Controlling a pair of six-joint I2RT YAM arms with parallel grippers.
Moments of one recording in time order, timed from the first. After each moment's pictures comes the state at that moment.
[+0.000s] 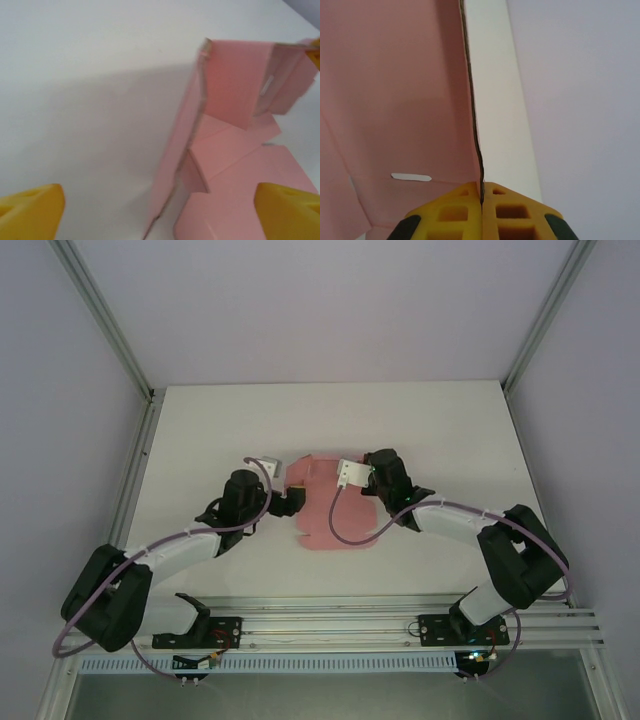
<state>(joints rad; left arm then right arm) -0.49 1.26 0.55 0.25 0.03 -0.26 0.63 1.52 0.78 0.26 0.30 -1.11</state>
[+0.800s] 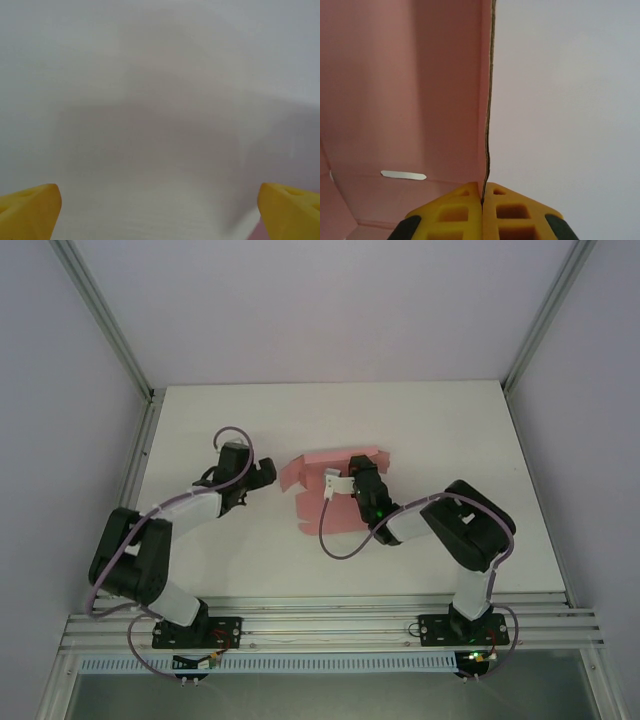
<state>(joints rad) -0.30 1.56 0.81 -0.03 -0.15 -0.52 0.72 1.84 0.69 0.93 0.56 -1.47</state>
